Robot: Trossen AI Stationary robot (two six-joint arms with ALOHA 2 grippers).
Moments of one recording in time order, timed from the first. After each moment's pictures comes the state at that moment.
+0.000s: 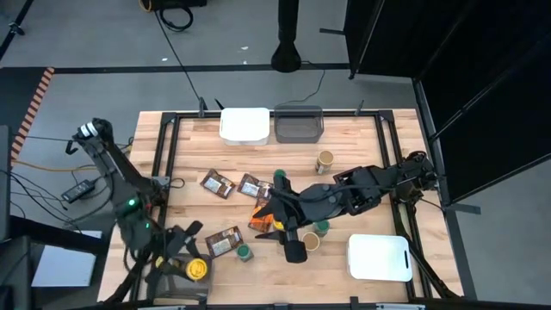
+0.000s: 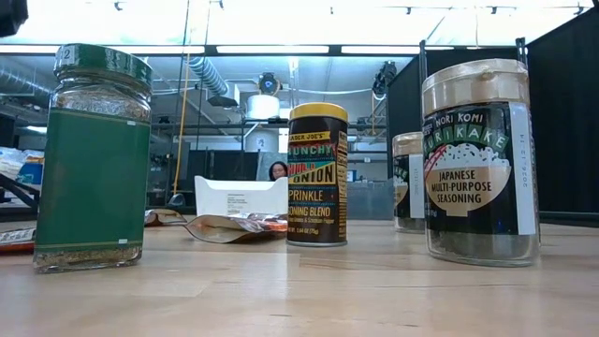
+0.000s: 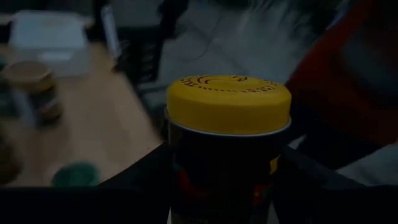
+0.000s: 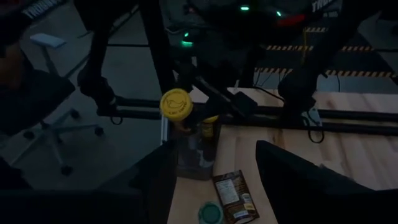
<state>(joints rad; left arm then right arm) -0.95 0.96 0.69 0.00 -0.26 -0.35 0.40 1.93 2.30 -0.80 0.17 0.20</state>
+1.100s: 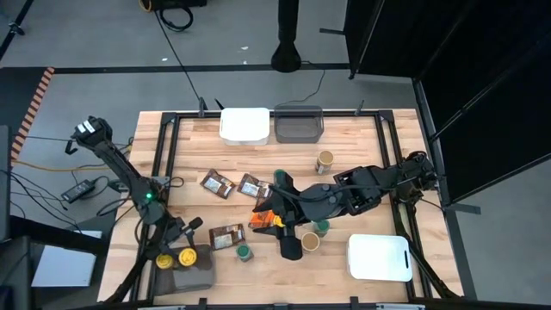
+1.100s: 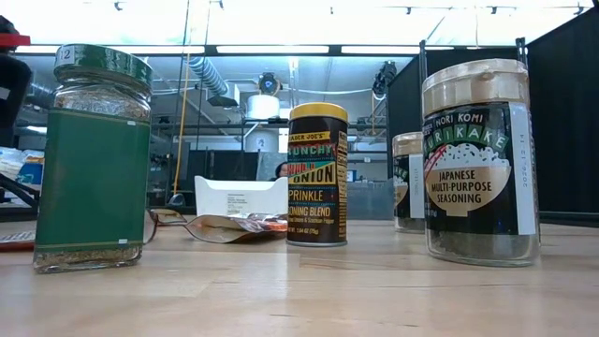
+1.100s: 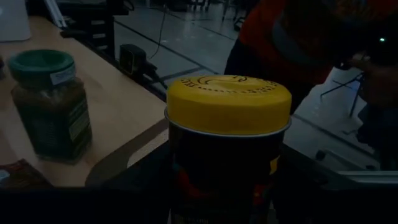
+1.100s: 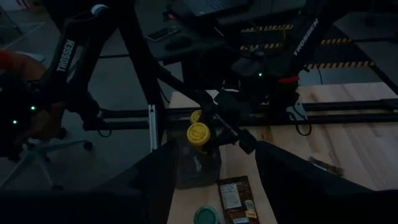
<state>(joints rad) -0.87 0.77 0.01 0.57 0.04 -0.19 0.40 1.93 2.30 -0.80 0.24 0.27</state>
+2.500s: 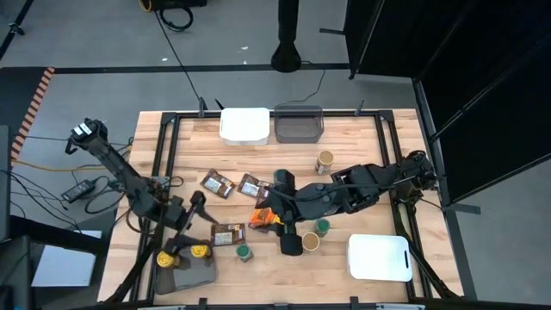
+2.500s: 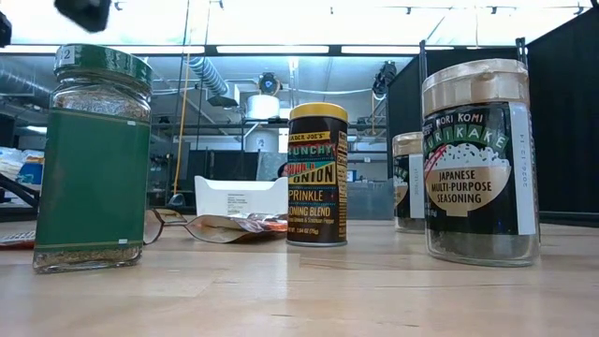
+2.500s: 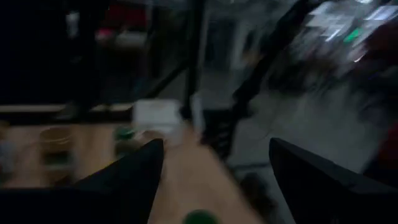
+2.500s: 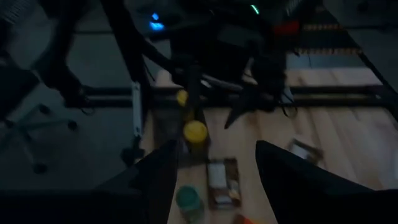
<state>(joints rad) -0.79 0.78 0.33 0.49 -0.47 -0.11 0.37 1.93 2.30 -0.89 0.25 0.24</state>
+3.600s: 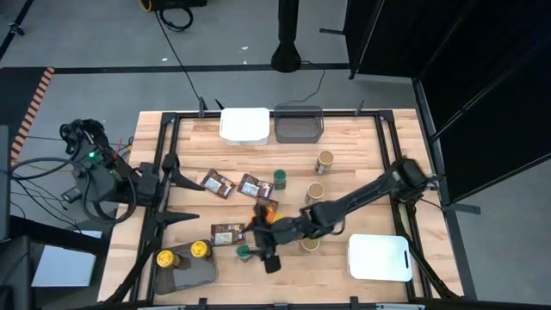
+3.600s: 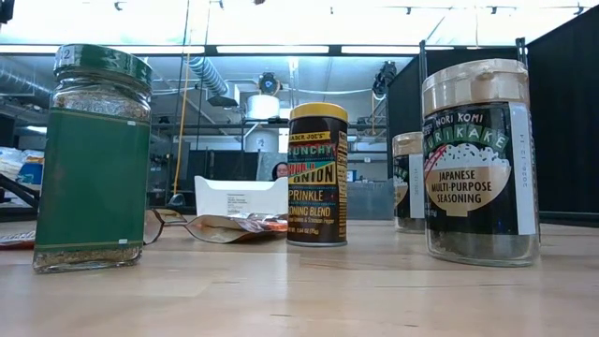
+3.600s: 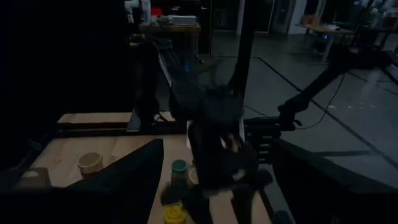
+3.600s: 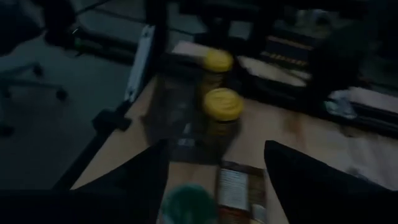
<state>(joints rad) -0.80 0.96 1.33 -0.54 -0.68 -0.19 0.38 2.02 1.57 0.04 0.18 -0.05</state>
